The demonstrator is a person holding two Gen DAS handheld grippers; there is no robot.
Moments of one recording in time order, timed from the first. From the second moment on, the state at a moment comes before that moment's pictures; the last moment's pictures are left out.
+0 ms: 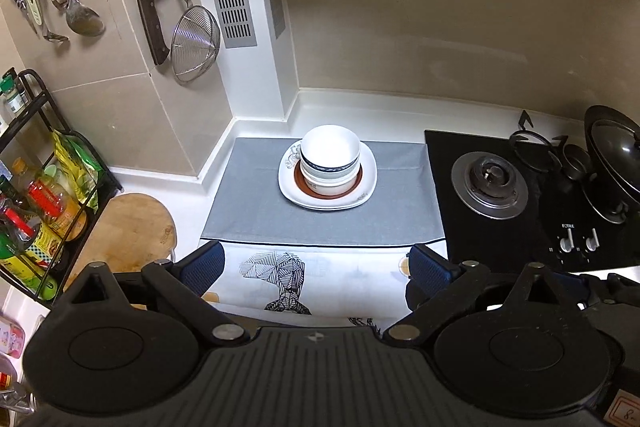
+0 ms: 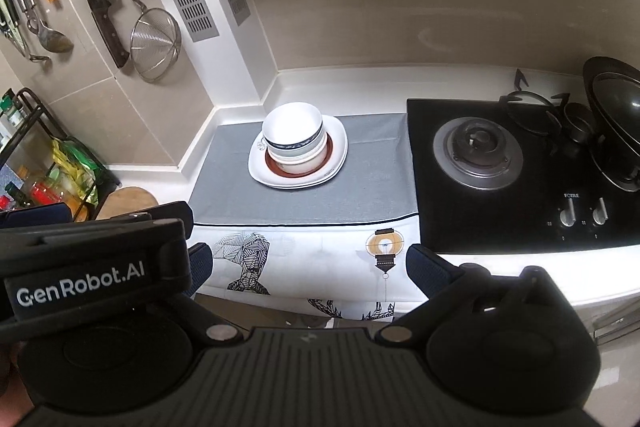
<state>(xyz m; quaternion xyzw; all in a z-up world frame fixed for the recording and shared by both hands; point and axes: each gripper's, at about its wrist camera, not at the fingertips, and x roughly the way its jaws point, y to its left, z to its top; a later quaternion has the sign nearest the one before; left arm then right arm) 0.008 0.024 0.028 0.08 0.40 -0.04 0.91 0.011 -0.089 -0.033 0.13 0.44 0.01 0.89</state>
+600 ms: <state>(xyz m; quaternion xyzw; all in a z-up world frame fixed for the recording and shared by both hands) -0.010 0.020 0.026 0.08 0.41 -0.03 0.91 -0.006 -0.090 -0.035 0.13 0.44 0.00 0.89</state>
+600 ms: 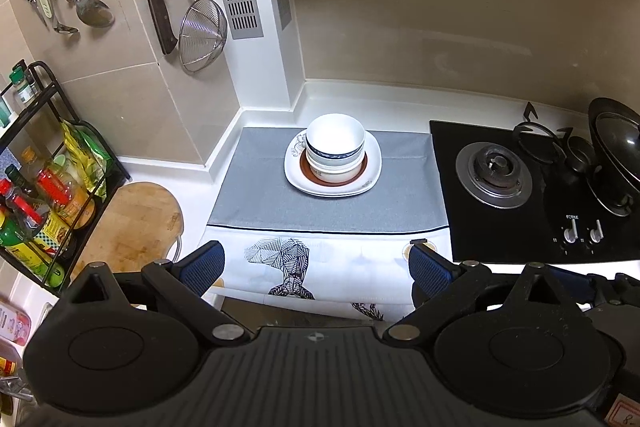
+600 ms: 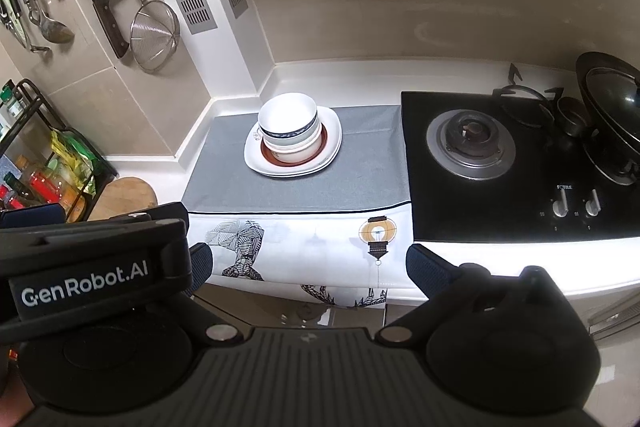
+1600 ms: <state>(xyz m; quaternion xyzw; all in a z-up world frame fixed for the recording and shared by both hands) -0.014 0.005 0.024 0.10 0.41 -0.04 0.91 -0.014 -0.109 -0.038 0.14 0.44 0.00 0.89</state>
